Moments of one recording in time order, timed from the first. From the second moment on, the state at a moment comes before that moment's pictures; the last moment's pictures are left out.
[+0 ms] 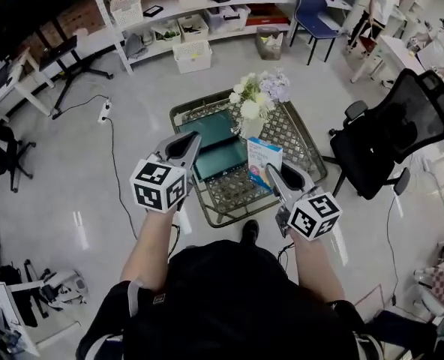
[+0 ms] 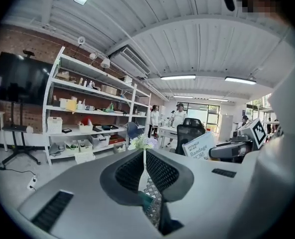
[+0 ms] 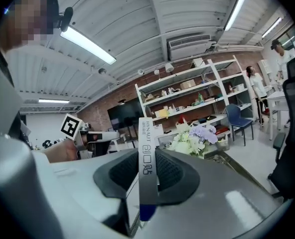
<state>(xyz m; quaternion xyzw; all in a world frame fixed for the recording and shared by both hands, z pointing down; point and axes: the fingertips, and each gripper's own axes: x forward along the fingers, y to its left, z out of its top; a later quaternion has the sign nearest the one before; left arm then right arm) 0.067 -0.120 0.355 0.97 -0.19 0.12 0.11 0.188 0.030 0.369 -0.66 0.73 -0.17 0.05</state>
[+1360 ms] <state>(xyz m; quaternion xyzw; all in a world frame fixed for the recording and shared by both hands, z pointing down) 0.006 -0.150 0.441 0.92 -0.31 0.14 0.21 0.148 -0.067 0.492 -0.53 0.79 -0.29 -0.10</state>
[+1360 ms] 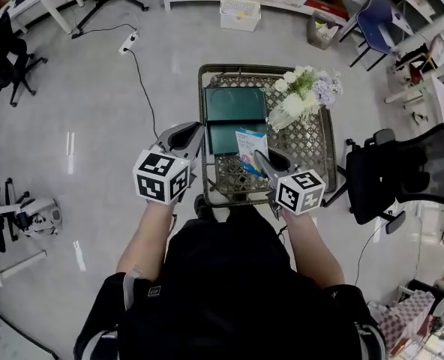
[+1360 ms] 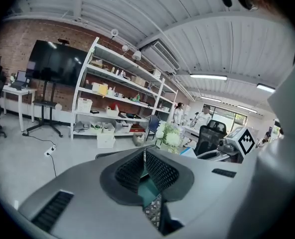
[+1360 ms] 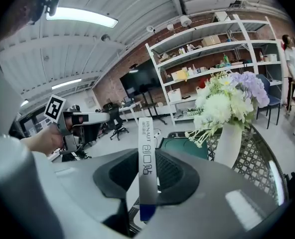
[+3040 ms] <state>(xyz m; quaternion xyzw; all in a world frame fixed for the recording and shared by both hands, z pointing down) -0.009 -0.172 0.545 0.85 -0.37 0.20 0.32 0.113 -0.108 0.696 -0.32 0.82 -0.18 -0.43</state>
